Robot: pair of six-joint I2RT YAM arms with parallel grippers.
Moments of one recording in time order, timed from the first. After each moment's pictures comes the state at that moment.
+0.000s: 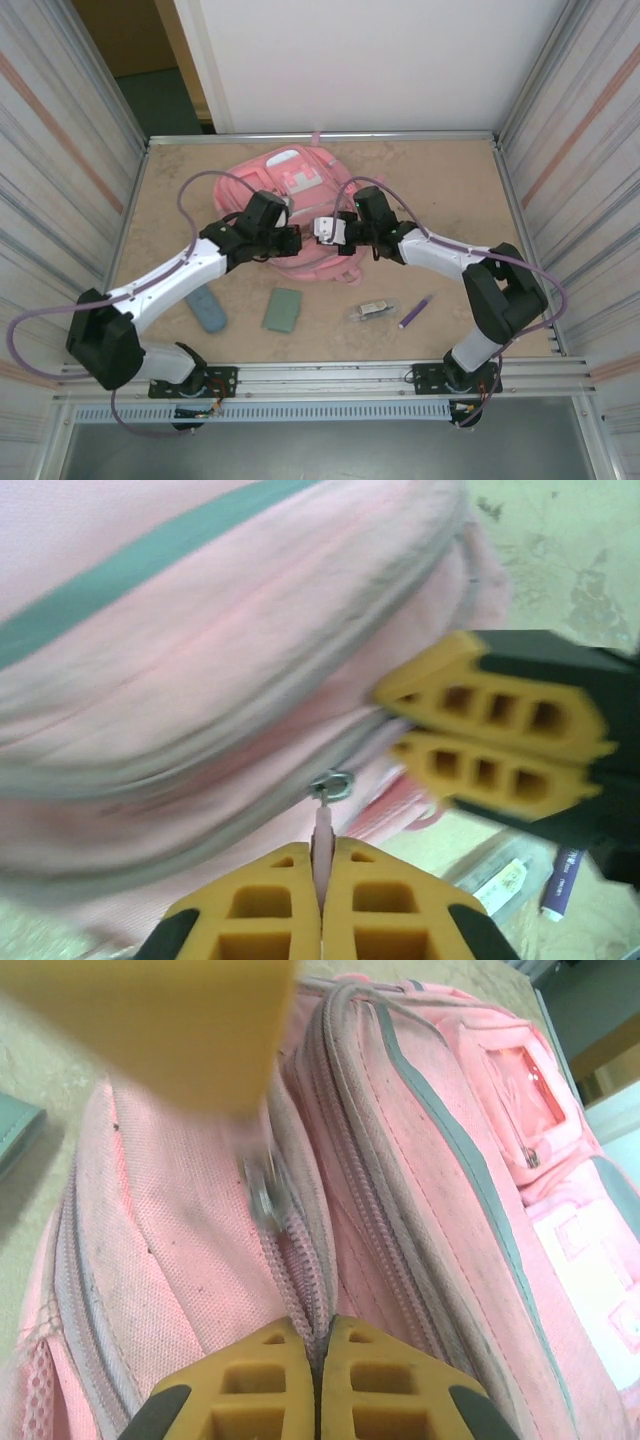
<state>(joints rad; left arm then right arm) -0.63 1.33 1.02 -0.54 0.10 -0.59 0.60 1.61 0.94 0.04 -0.47 -0.92</state>
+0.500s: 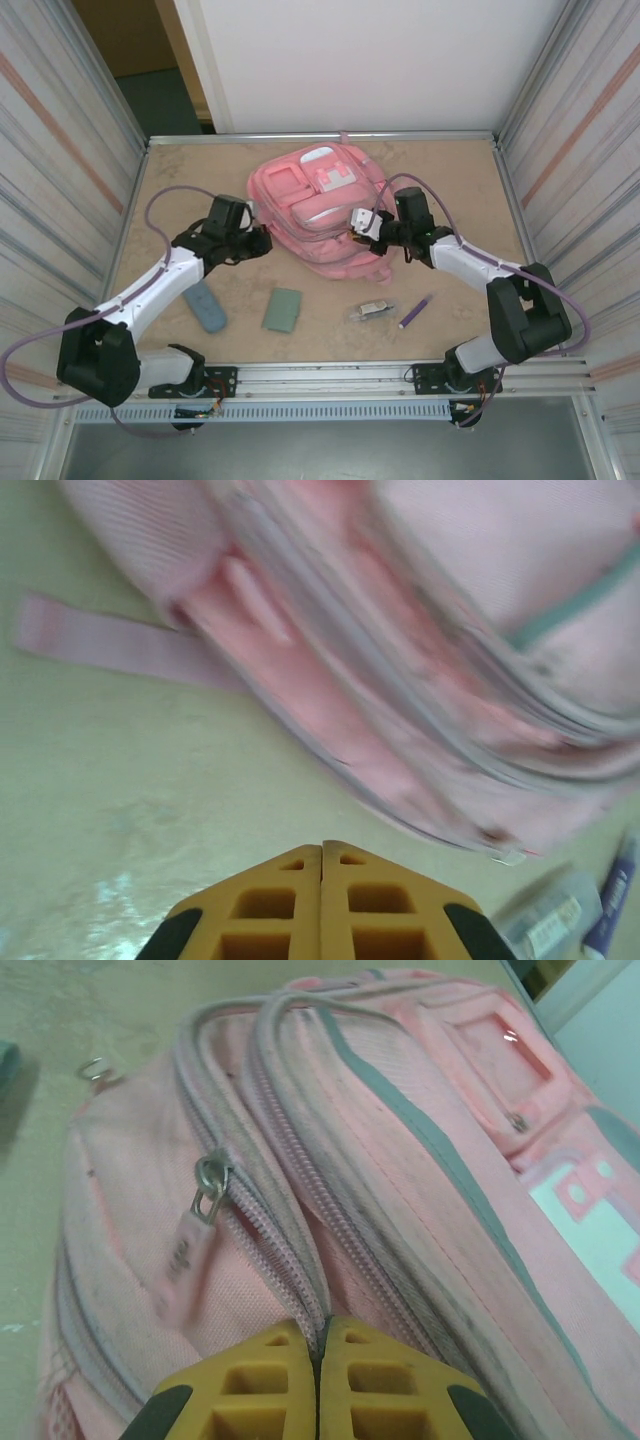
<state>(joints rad) -0.46 1.26 0.88 -0.47 0.20 -0.54 0.42 1.46 0.81 -0.01 -0.54 -0.85</state>
